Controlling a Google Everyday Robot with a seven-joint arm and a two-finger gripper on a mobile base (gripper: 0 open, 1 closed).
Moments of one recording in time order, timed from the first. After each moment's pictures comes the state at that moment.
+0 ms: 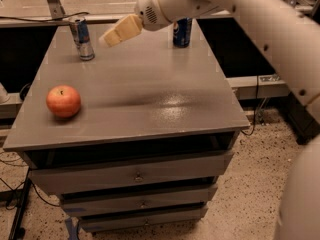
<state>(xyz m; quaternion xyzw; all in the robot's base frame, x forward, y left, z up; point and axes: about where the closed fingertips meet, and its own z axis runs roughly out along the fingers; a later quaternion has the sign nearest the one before) 0.679 0.088 0.975 -0.48 0.72 0.28 0.42</state>
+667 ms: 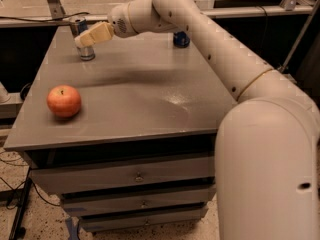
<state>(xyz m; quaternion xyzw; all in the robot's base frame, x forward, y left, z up) 0.752 0.180 0.941 -0.47 0.66 0.36 0.46</state>
